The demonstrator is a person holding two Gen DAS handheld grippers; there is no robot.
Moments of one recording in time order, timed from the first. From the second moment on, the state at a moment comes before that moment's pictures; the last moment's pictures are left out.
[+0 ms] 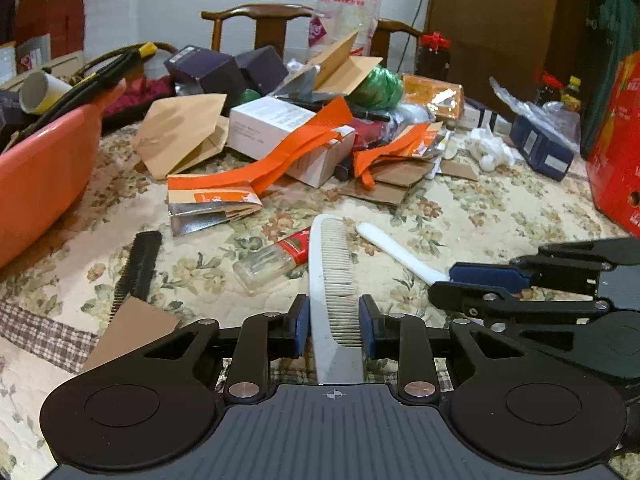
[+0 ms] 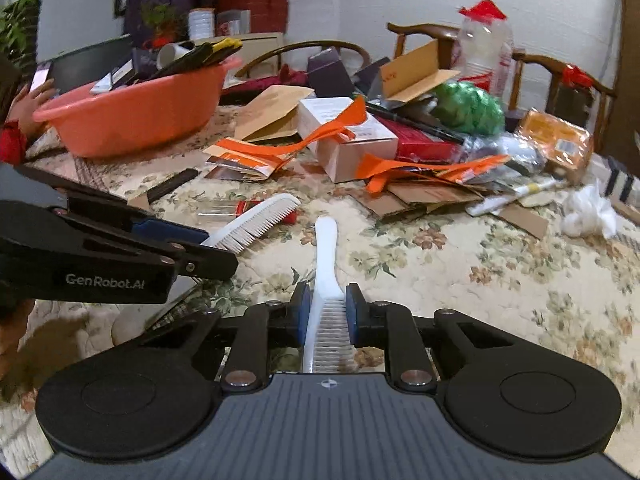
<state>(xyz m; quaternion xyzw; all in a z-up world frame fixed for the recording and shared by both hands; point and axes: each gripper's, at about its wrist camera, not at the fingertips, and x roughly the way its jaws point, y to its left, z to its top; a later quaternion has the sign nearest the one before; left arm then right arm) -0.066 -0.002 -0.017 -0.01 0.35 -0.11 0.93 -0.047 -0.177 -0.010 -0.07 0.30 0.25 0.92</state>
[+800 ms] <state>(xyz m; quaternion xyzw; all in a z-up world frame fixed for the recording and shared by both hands) -0.069 0.007 0.001 -0.06 0.32 -0.14 0.93 -0.034 -0.198 -0.001 0.14 0.36 0.31 0.87</state>
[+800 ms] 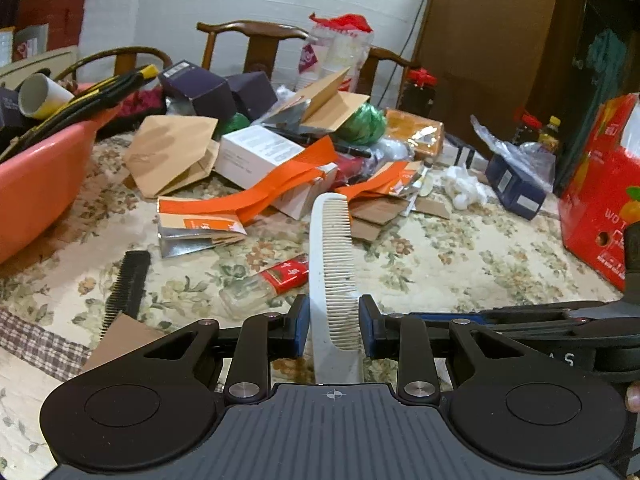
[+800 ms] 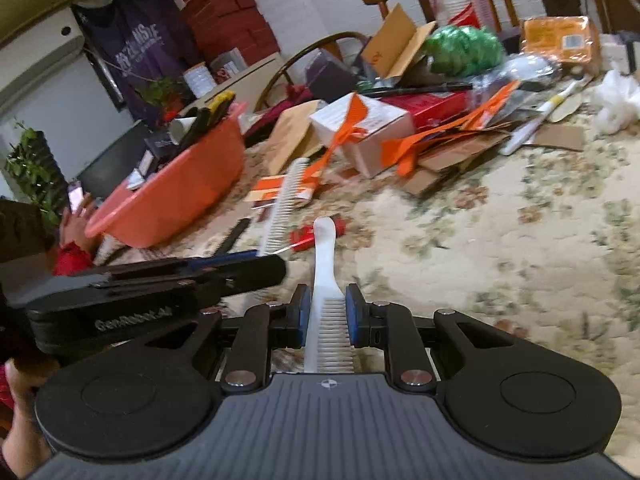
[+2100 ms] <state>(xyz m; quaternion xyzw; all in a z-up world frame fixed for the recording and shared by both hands) -0.028 0.198 0.154 -0.07 0.17 0.02 0.98 0.043 0.004 0.147 0.11 0.26 0.43 0.86</state>
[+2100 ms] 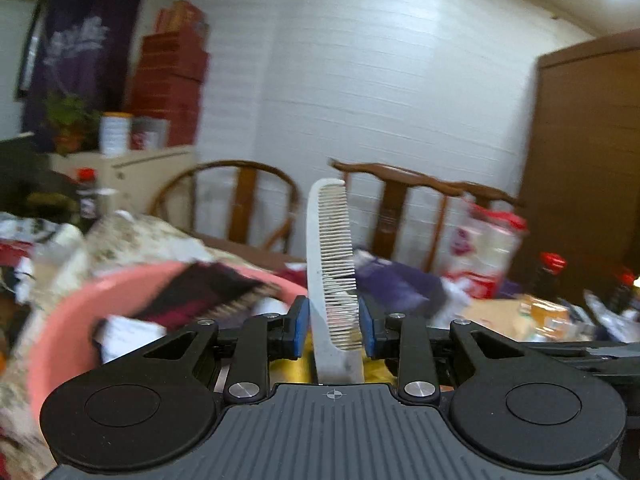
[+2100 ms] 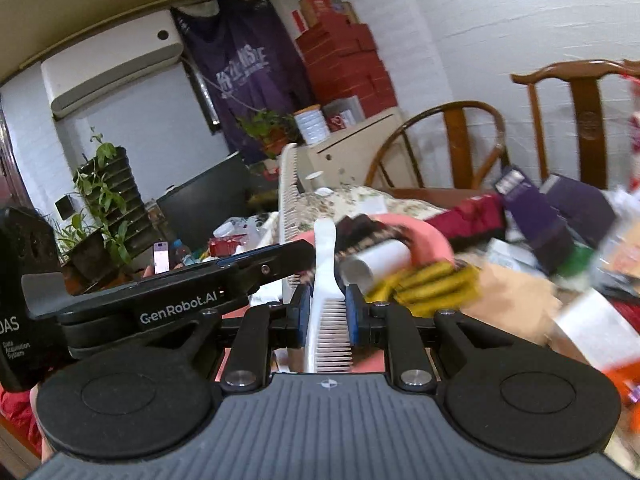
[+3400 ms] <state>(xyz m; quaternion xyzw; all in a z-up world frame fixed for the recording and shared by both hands) -0.118 0.116 0.009 0.02 0.29 -0.04 0.96 -0.042 -0.153 0.019 -0.03 0.24 0.31 0.92</state>
